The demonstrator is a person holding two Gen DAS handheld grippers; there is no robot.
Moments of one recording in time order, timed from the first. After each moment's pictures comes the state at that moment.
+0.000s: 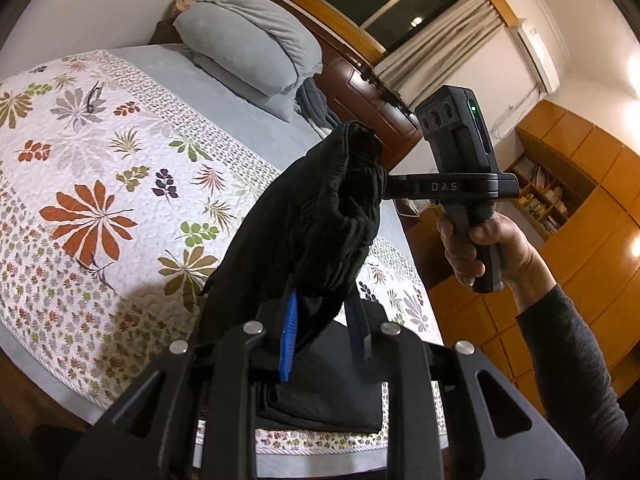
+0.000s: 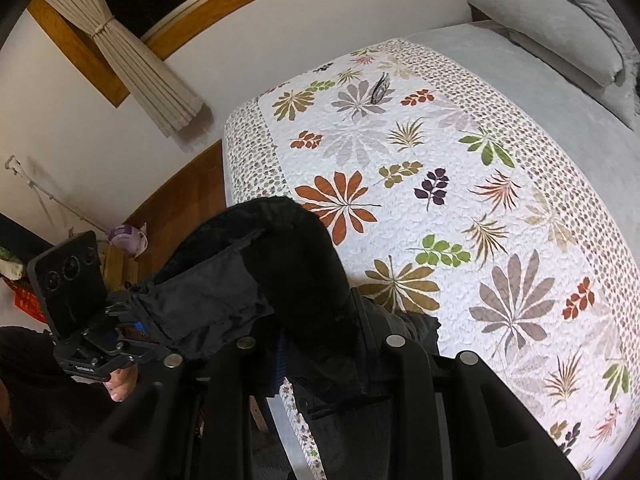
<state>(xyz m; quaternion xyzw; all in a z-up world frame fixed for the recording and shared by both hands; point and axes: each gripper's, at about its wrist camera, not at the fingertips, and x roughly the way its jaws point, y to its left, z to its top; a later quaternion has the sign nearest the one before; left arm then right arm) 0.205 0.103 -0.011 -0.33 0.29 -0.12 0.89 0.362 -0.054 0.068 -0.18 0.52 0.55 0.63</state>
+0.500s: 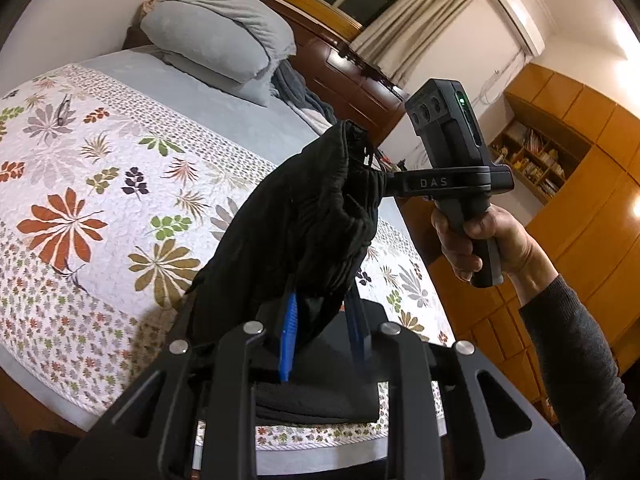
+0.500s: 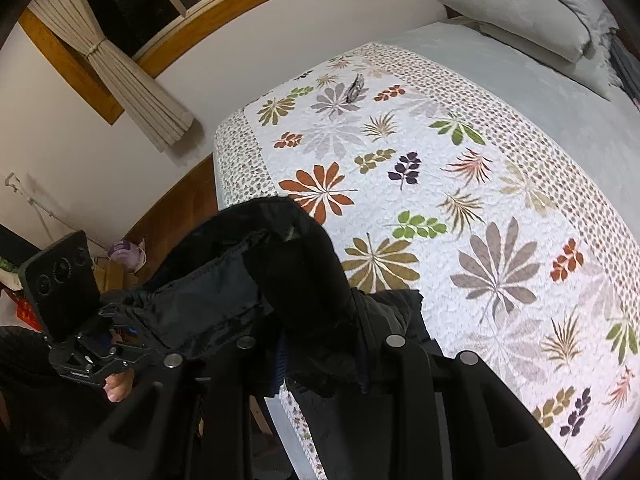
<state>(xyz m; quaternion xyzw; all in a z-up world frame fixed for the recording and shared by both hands) 0.219 0.040 -0.005 -0.27 0.31 -0.14 0.90 0.370 -0.127 0.058 -0.14 0.52 0.54 0.65</state>
